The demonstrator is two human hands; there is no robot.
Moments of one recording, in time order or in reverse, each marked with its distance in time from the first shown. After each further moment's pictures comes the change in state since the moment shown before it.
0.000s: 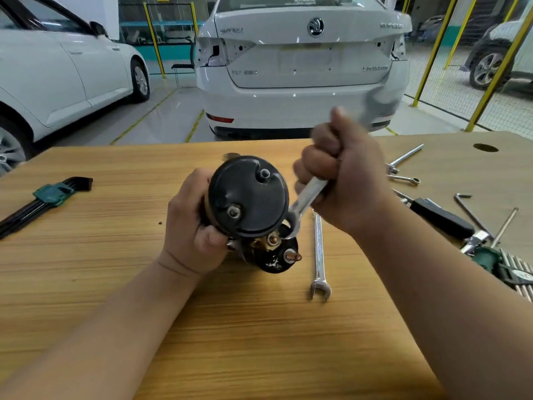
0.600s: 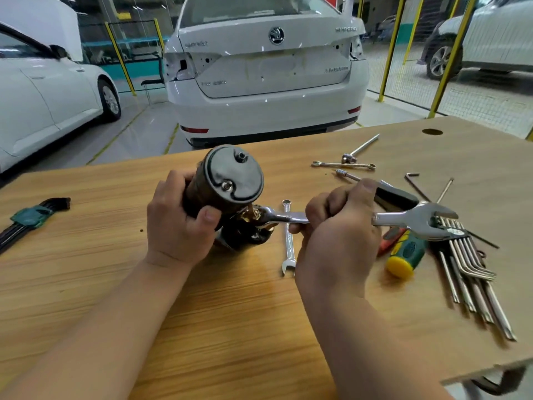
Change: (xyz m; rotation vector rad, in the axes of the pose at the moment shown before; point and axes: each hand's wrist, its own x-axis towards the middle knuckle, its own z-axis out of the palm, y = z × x) left_hand -0.001 0.021 0.012 0.532 0.092 0.183; right_hand -0.088 0.045 0.020 -0.002 0.696 -0.591
